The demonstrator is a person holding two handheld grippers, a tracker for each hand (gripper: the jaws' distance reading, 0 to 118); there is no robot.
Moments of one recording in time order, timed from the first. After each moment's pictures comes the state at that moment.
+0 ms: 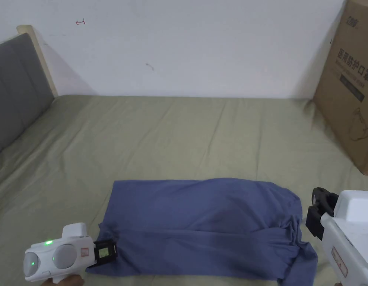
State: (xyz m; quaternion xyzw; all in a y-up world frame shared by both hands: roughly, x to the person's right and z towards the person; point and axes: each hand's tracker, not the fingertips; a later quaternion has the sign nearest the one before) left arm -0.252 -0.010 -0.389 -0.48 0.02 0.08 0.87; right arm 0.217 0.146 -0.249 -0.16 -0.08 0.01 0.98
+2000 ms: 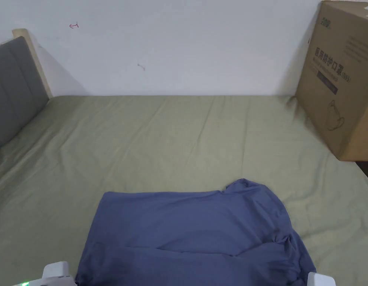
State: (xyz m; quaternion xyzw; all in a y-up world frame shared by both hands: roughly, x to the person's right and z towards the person) left arm -0.280 -0.037 -0.268 -0.52 0.01 0.09 0.85; right arm 0.247 -0.030 -0.152 -0.48 -0.07 -0.13 0.86
